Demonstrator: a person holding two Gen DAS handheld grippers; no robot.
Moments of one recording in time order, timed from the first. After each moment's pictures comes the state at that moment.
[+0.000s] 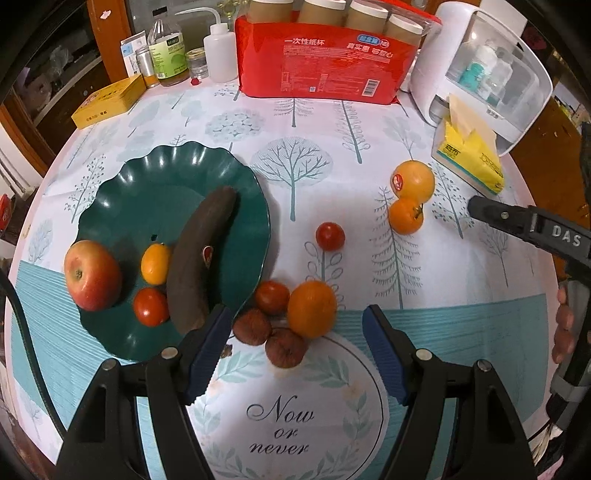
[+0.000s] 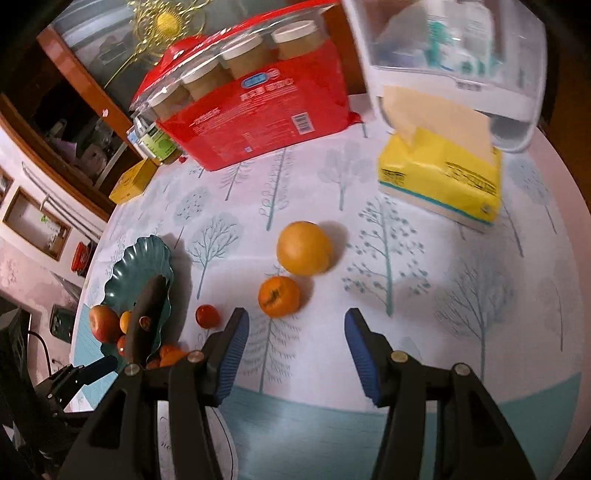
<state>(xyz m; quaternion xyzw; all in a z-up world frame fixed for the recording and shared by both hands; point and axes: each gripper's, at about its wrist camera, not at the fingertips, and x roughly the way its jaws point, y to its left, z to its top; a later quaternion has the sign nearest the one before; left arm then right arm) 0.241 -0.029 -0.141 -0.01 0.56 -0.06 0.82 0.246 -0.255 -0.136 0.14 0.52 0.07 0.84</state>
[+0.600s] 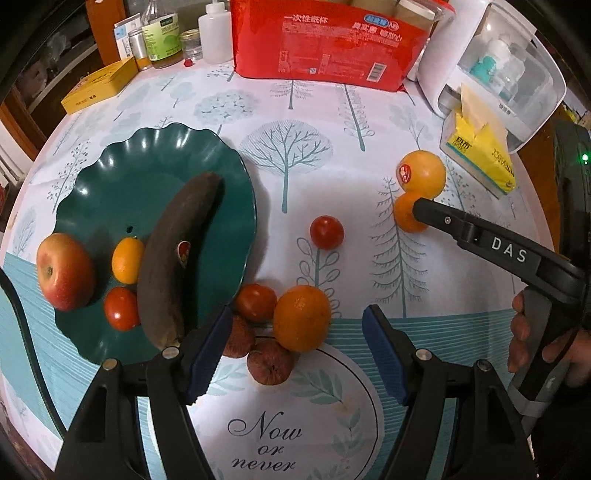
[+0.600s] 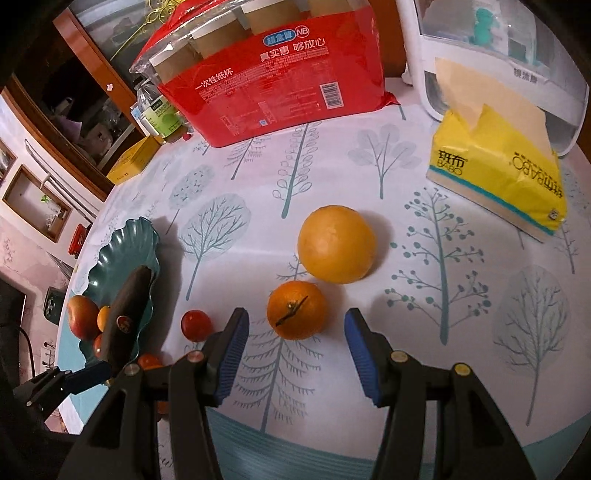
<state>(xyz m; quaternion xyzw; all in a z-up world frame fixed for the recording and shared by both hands) 0.257 -0.039 -0.169 -0.01 0.58 -0.06 0.81 0.272 -0.225 -0.184 0.12 0.52 0.09 0.84</state>
